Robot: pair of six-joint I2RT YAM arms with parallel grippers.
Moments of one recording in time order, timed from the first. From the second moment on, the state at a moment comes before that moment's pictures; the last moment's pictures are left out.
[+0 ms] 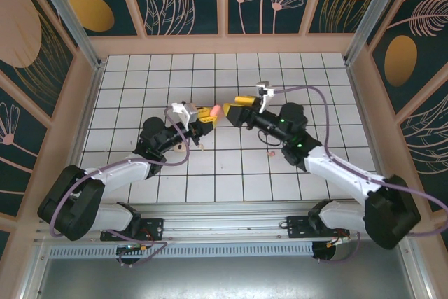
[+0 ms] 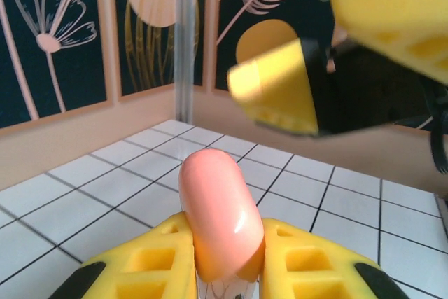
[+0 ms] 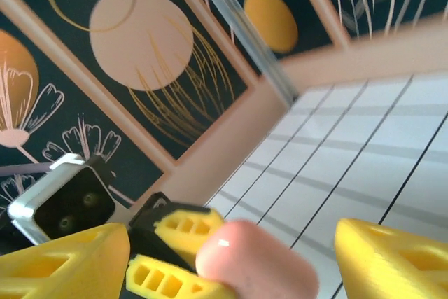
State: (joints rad) left arm -0.55 1.34 0.51 0.94 0.55 -0.13; right arm 0.63 1.16 0.70 0.54 -0.38 0.51
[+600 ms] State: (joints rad) left arm -0.55 1.39 0.60 0.99 0.89 -0.16; right arm 0.44 1.05 0.74 0.07 -0.88 -0.31
